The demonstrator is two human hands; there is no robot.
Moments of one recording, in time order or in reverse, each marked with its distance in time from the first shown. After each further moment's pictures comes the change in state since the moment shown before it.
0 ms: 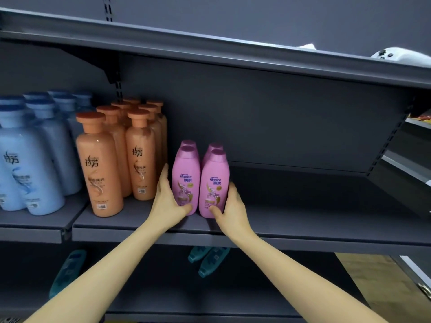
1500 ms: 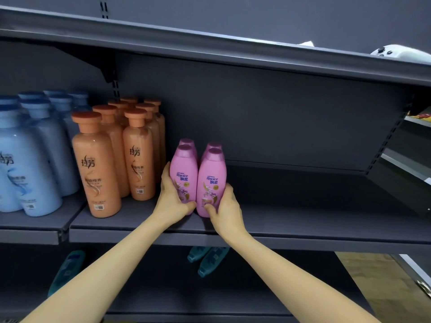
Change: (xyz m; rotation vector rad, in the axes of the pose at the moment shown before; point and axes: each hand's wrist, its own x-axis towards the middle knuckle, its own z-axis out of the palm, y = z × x) left_hand 0.014 -0.007 0.013 -0.123 -0.040 0.052; right_hand 0.001 -0.003 0.010 -0.038 0.023 0.019
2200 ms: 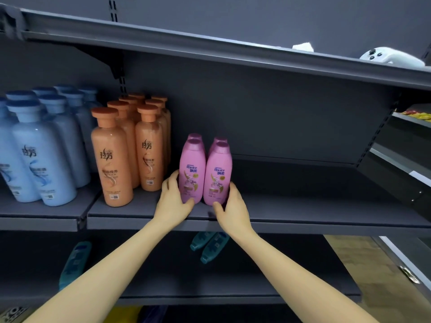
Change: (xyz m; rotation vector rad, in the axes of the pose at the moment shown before) left_hand -0.035 0.008 -0.018 0.262 -0.020 -0.076; right_hand -0.032 -0.011 -0.004 -0.038 0.013 0.025
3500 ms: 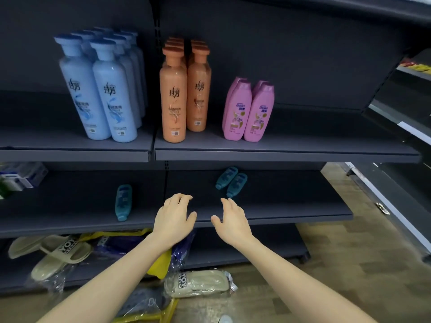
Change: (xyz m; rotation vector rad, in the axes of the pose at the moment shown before) left_hand -0.176 -0.114 -0.099 0.490 -0.331 0.041; right_hand -0.187 -0.060 0.116 -0.388 -0.397 0.303
